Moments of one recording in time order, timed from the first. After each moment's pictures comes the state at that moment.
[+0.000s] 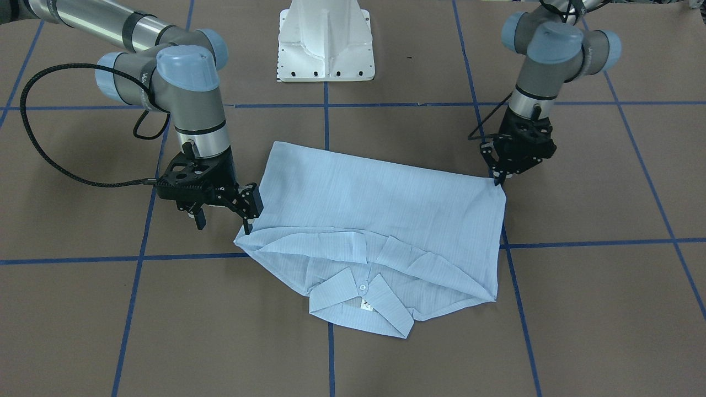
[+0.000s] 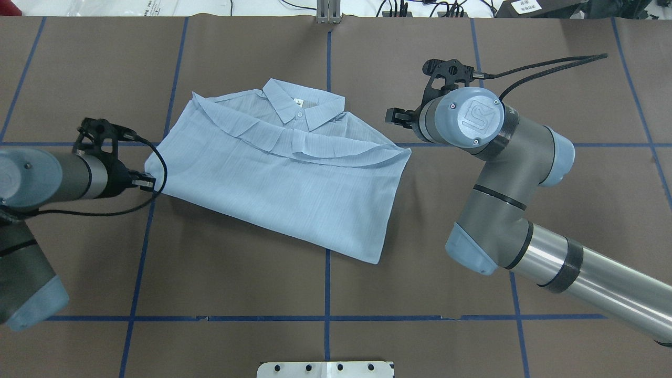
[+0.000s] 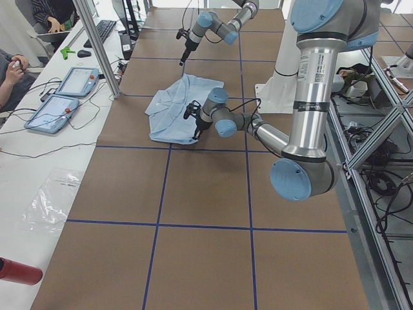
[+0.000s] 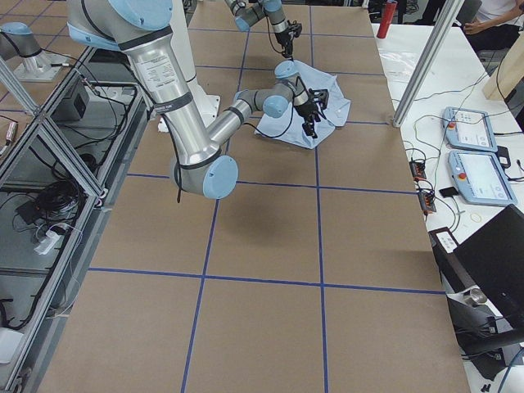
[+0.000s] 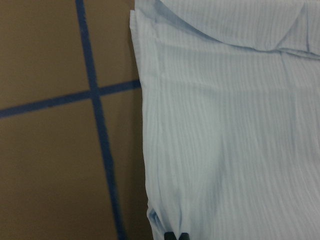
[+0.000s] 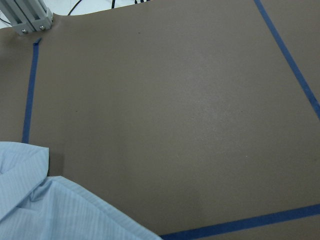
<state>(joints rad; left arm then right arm) -0.70 -1.67 -1.83 -2.09 -1.68 -0.84 0.64 -1.04 1.69 -1.33 1.54 1.33</state>
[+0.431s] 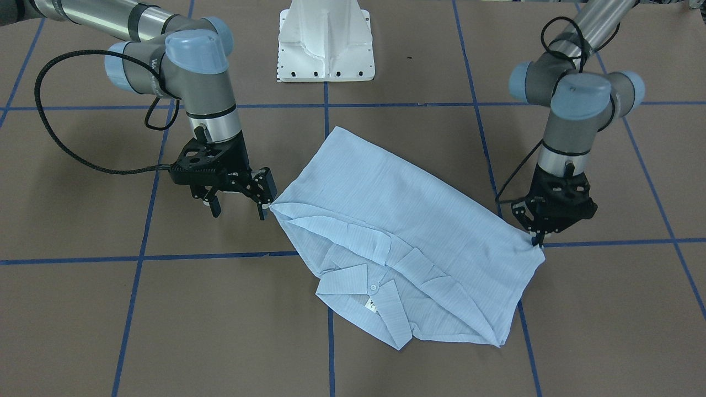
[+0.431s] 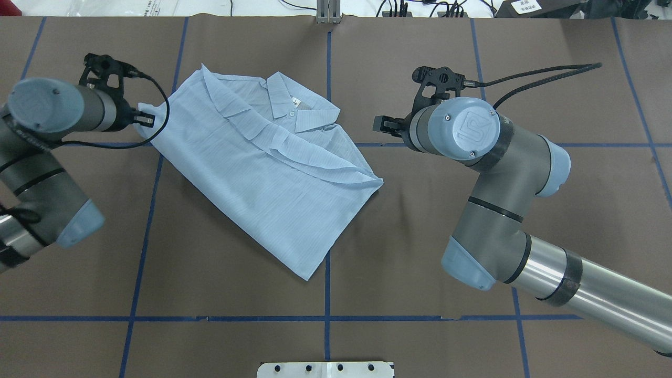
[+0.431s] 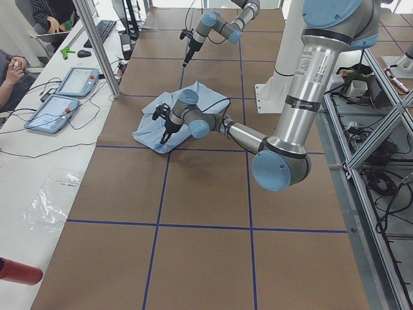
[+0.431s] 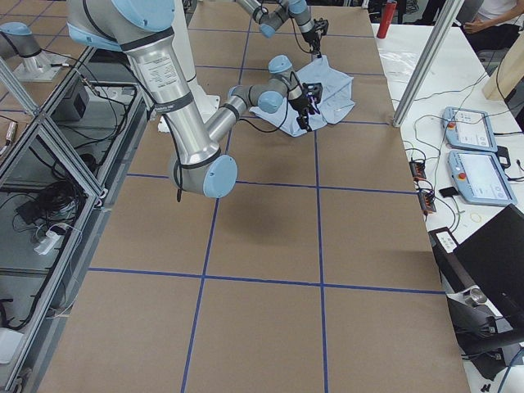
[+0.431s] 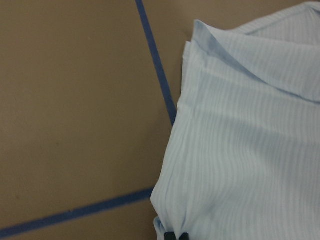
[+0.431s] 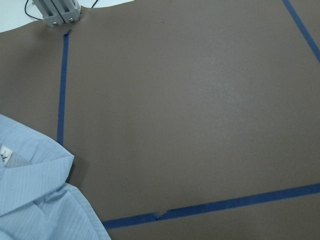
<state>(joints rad) -0.85 -1.96 -1.49 -2.10 -1.64 -0.75 0.60 -1.03 1.74 -1.33 1.53 1.36</state>
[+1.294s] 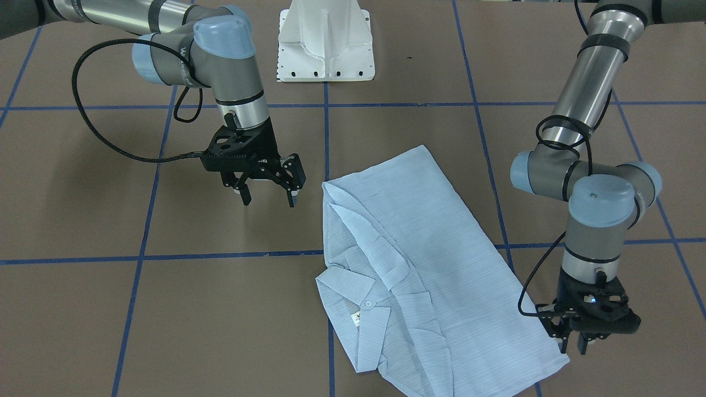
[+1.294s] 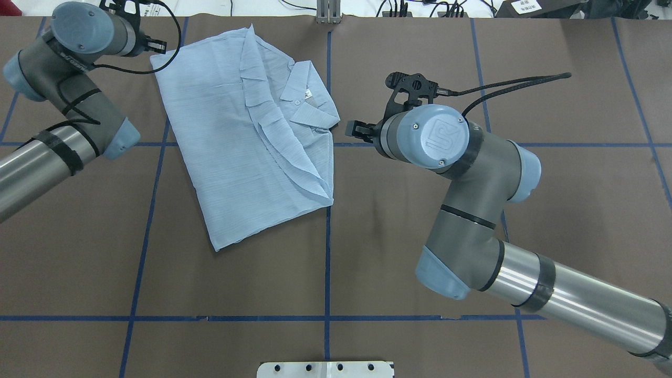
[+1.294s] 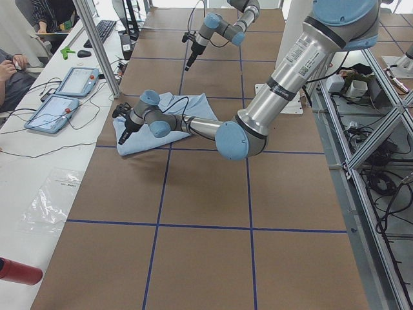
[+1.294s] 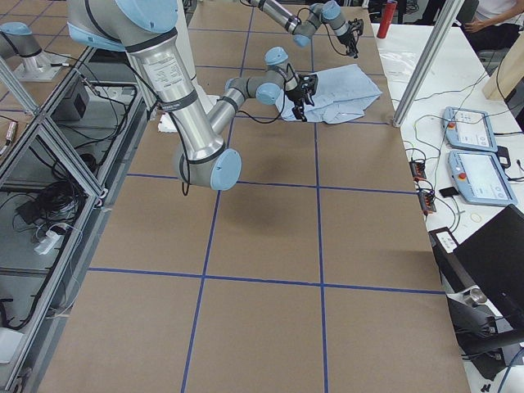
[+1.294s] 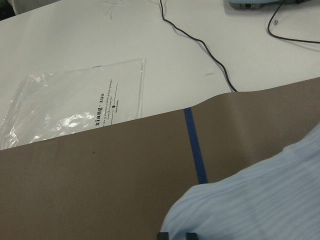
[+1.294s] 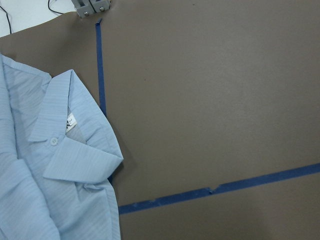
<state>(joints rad) -0.98 -2.20 -1.05 -2.36 -1.62 -0.66 0.56 -0.93 1.66 -1.34 1.52 1.45</state>
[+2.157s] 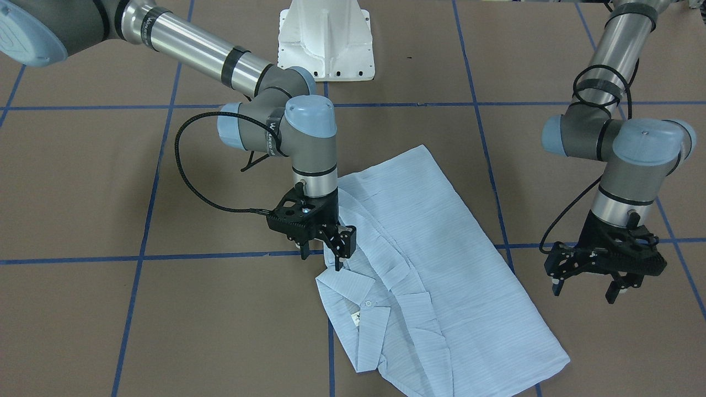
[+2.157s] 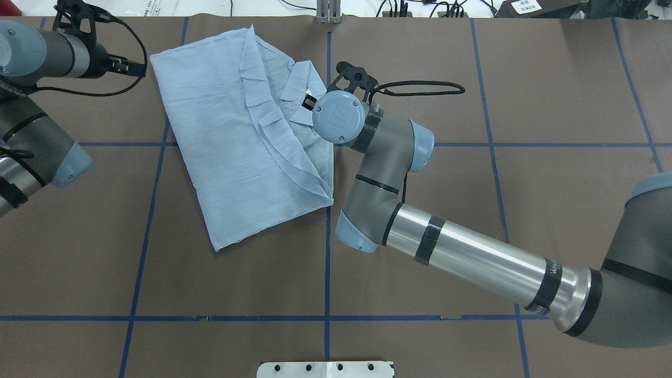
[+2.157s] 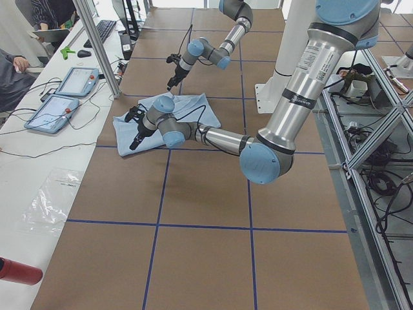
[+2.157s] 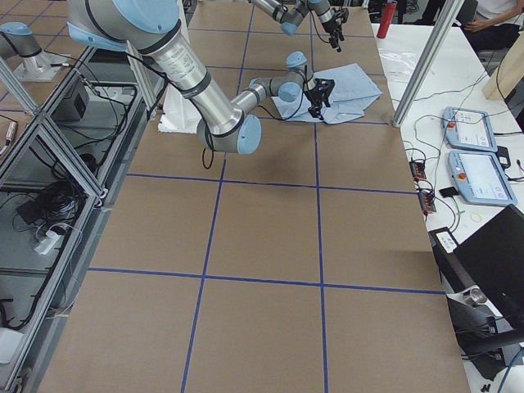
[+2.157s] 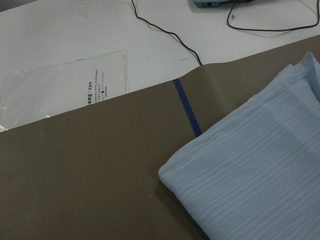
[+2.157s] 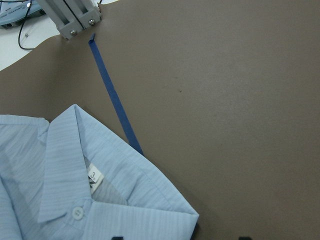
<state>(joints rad) -0.99 -2.00 -1.31 -2.38 -1.74 -0.68 0.56 -0.62 1.11 -1.13 1.43 1.71</state>
